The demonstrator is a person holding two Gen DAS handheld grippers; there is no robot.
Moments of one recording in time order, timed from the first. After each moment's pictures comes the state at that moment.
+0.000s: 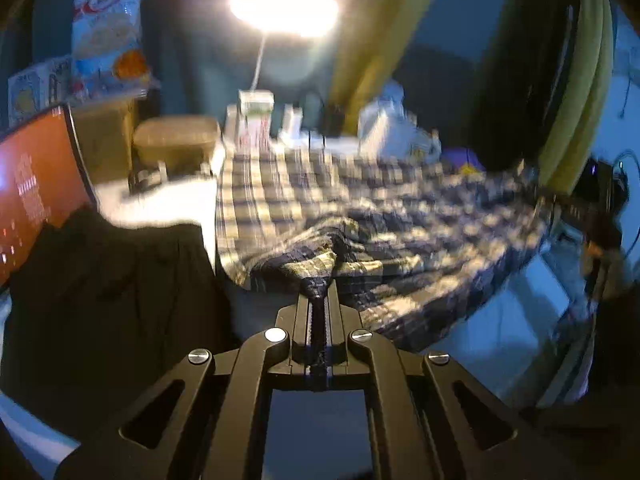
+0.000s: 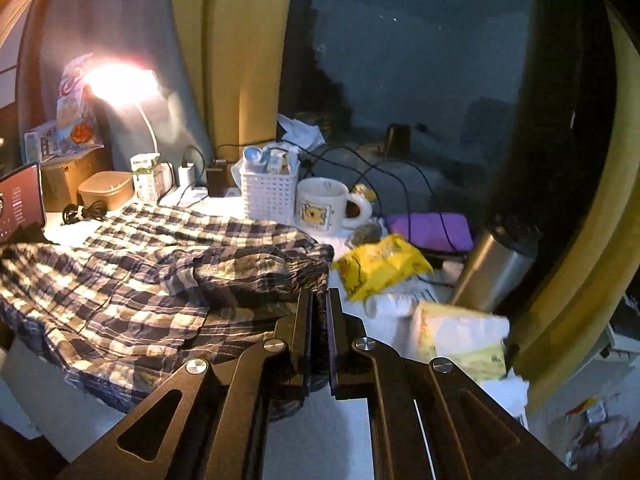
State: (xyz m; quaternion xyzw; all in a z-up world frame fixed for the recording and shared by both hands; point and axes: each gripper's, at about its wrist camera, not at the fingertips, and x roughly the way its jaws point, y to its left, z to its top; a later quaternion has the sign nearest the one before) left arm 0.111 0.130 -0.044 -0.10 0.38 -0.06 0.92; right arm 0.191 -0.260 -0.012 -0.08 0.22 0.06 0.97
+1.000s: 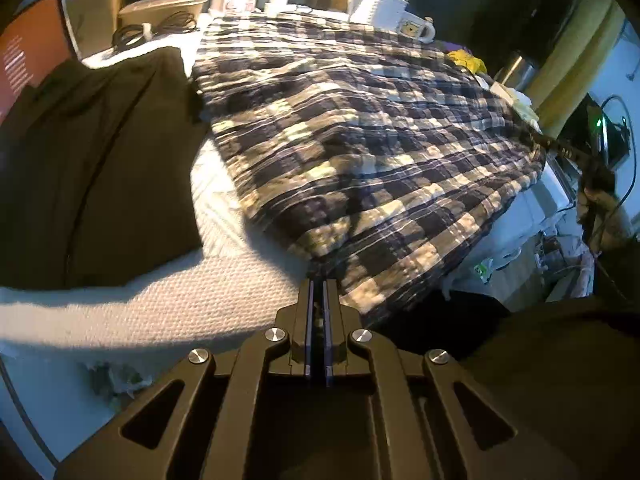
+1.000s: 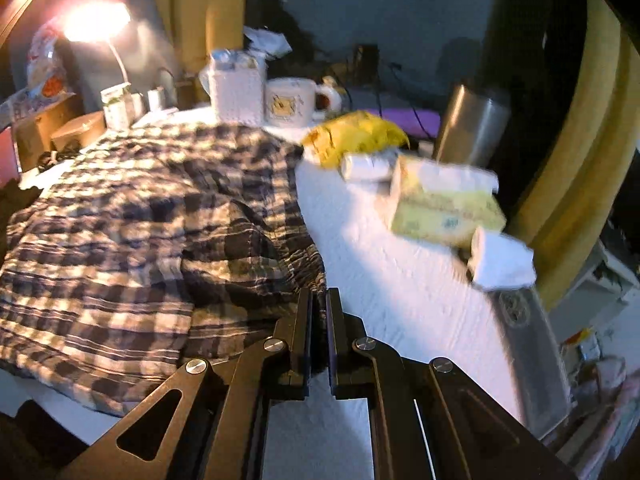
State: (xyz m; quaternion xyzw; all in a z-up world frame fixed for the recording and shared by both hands) left arm 0.048 0.107 -0.126 -0.11 0.51 -0.10 0.85; right arm 0.155 -0.288 -0.111 -0.05 0.32 0.01 0.94
